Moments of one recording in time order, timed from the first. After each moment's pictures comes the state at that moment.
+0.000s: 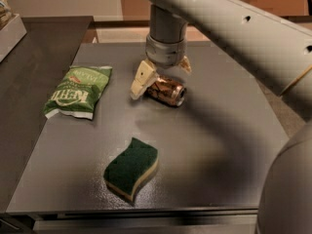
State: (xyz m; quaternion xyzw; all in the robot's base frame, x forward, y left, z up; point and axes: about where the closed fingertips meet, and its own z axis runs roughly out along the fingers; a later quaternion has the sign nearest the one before) arm 0.586 -0.029 0.857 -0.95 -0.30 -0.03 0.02
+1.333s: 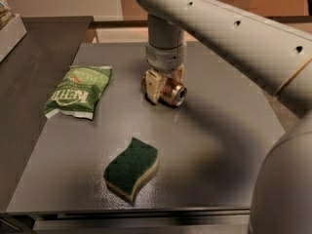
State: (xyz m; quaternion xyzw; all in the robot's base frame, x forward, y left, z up) arm 0.585 -0.036 0.843 -0.94 -0.34 -0.01 -0.01
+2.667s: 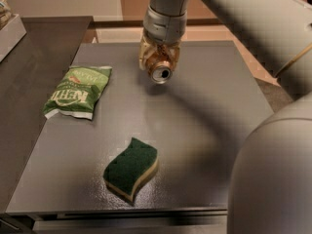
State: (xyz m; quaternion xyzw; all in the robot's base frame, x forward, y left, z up) arm 0.611 -0.012 0.909 -1.00 -0.04 -0.05 0.08
